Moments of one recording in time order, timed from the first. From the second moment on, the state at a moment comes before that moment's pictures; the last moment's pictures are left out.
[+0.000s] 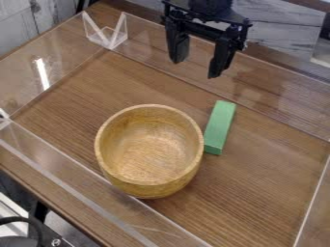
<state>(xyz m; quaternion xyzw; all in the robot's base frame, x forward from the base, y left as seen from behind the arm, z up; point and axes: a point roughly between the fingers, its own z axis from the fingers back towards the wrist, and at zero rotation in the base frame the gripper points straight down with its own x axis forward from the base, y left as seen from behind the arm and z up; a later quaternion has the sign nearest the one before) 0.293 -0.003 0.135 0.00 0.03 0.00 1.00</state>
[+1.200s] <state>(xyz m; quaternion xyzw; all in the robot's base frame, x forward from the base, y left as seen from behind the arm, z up) 0.298 -0.033 0.078 -0.02 0.01 0.04 1.00</state>
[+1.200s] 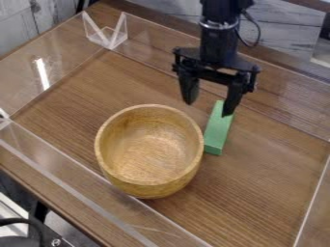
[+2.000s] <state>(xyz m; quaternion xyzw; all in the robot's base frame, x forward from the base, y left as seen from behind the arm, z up) 0.308 -0.044 0.049 -0.03 -0.02 0.05 1.00</state>
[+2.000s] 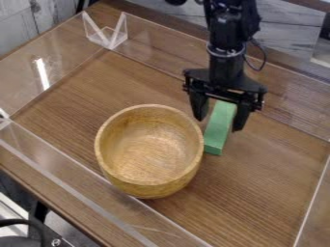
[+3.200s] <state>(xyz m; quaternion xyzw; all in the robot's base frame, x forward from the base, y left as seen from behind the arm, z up) 0.316 -0.050 0.037 -0.05 -0.04 0.06 1.00</state>
